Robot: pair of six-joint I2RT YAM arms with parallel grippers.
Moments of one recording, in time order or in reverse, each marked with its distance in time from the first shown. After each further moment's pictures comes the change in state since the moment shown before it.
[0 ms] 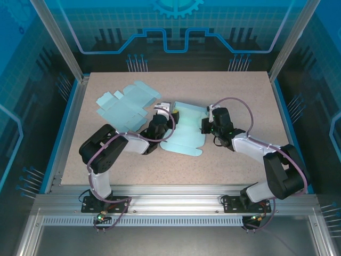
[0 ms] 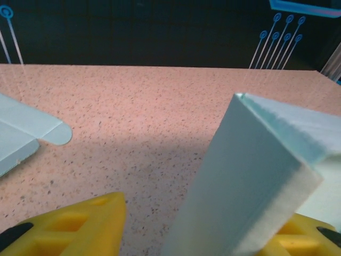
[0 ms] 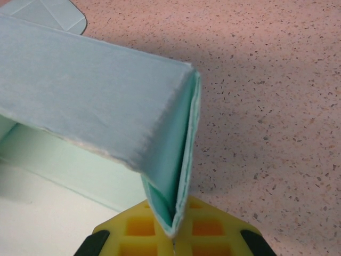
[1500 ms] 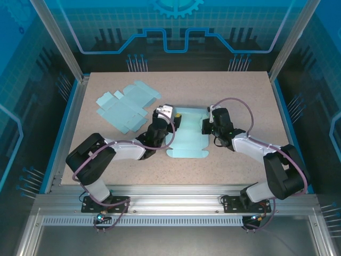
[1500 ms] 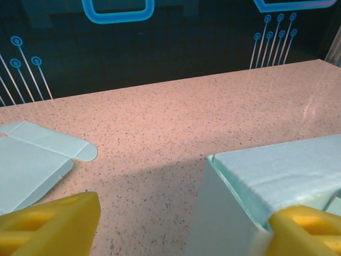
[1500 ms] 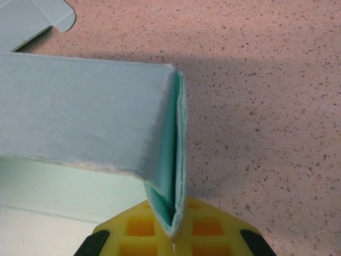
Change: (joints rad) left arm -0.085 -0.186 -0.071 -0.128 -0.114 0.135; right arm 0.000 -0.002 0.000 -0.027 0.020 0.011
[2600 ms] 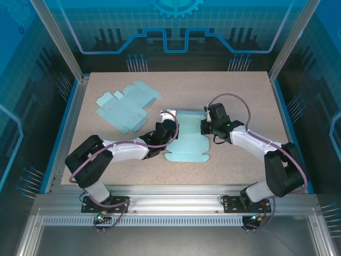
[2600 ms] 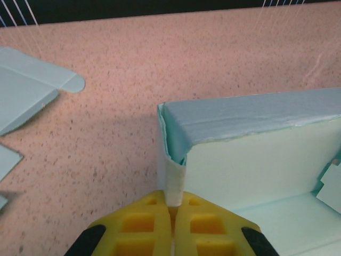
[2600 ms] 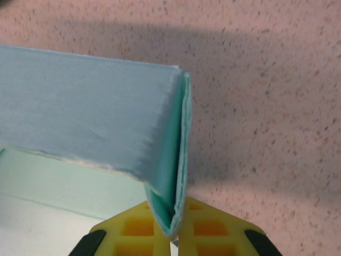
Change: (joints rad) left arm -0.077 -0.025 0.107 -0.428 -0.045 -0.241; right arm 0.035 0.026 0.164 -0.336 -0.017 0.020
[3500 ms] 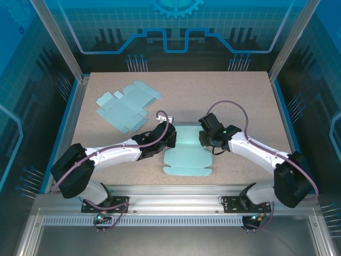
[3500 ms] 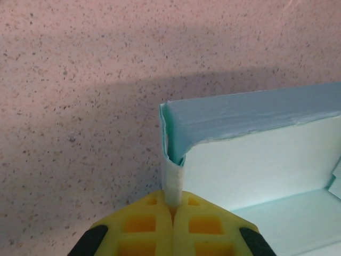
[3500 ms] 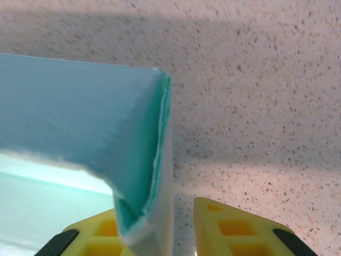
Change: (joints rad) left arm -0.021 -0.153 0.027 -0.426 0.208 -0.223; right arm 0.175 -0.081 0.011 -0.320 0.200 0.202
